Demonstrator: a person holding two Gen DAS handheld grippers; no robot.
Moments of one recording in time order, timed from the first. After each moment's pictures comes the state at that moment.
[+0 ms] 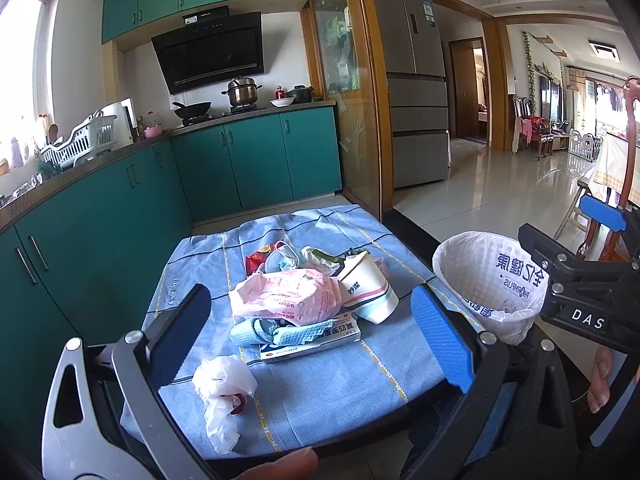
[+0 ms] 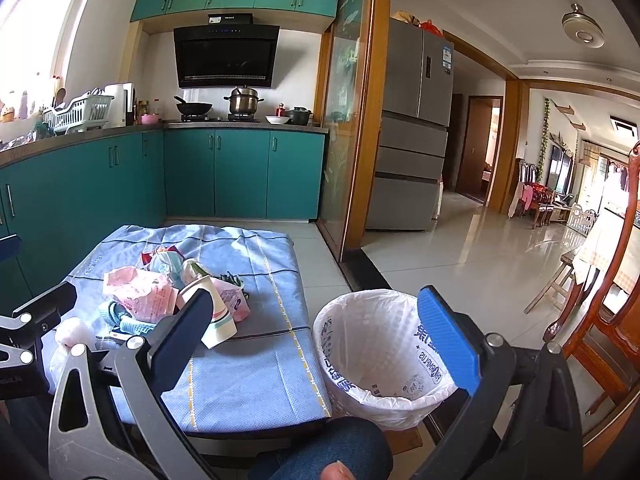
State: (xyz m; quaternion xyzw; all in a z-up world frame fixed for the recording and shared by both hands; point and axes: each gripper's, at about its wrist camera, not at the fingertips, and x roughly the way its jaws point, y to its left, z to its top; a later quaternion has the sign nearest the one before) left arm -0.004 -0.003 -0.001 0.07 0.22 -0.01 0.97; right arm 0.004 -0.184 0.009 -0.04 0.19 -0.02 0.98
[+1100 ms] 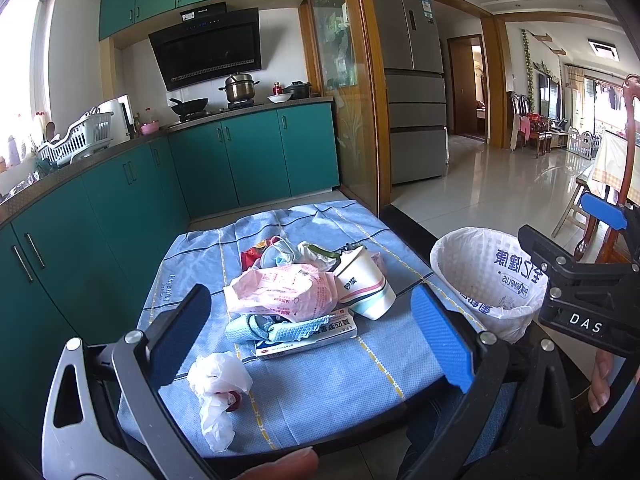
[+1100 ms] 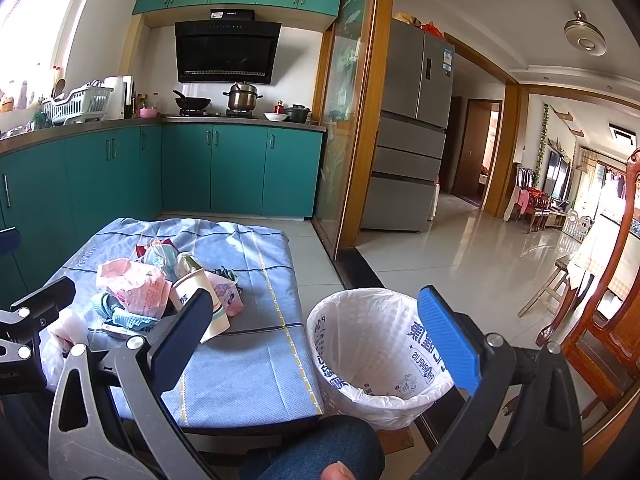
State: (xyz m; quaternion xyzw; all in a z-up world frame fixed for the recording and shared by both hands) left arm -0.004 -0.007 -0.006 0.07 0.23 -0.02 0.97; right arm 0.005 -0.182 0.000 -0.05 0.19 -0.02 0.98
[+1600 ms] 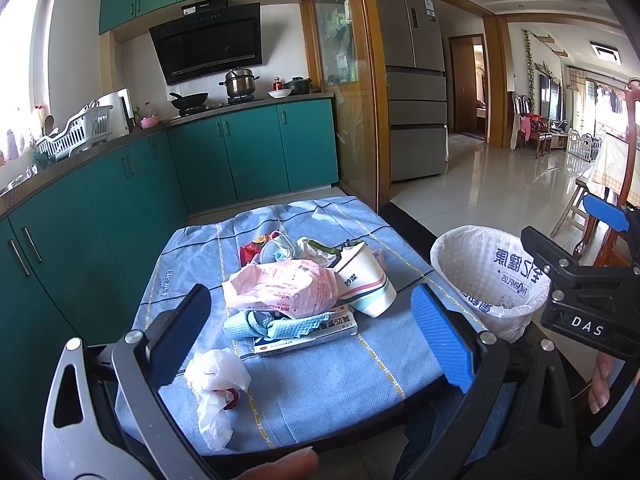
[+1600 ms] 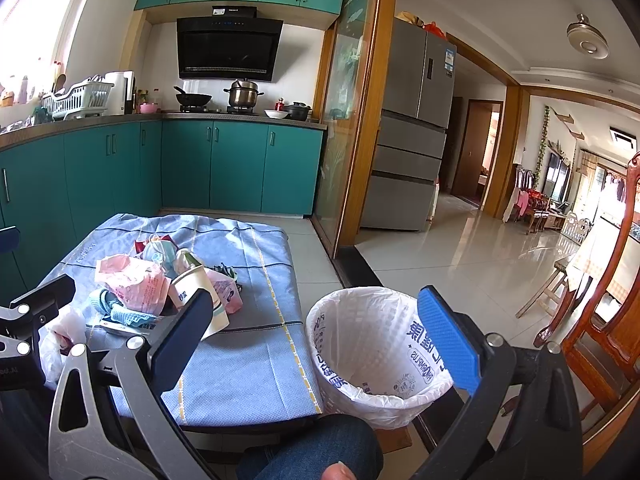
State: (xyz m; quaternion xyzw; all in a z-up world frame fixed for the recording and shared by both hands) left arm 0.002 -0.007 -0.015 0.07 0.24 -0.02 0.97; right arm 0.005 -0.182 -0.003 -0.05 0.19 -0.03 0.98
